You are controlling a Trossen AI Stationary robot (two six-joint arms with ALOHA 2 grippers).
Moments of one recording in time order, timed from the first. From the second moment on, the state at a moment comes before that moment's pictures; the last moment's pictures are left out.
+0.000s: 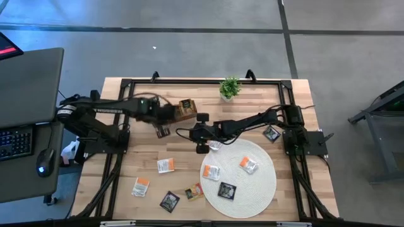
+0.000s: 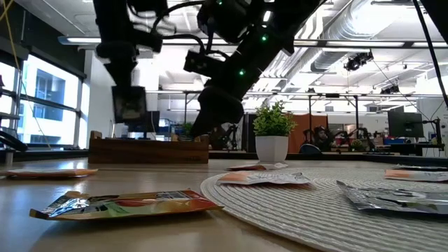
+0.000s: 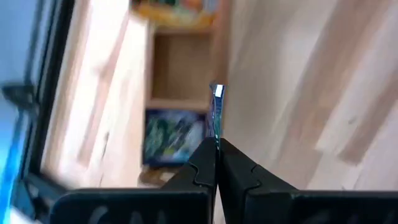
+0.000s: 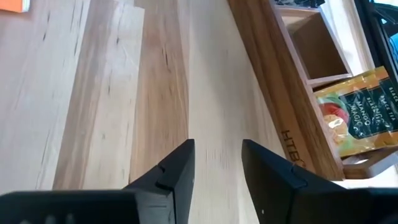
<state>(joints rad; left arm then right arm) 0.12 1.34 1.10 -1.11 -0.35 -0.19 0.04 2.04 1.36 -0.15 0.33 -0.18</state>
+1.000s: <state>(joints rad) 0.41 1.44 0.97 -0.98 -0.21 0.13 0.03 2.04 1.36 -0.15 0.31 -0.18</state>
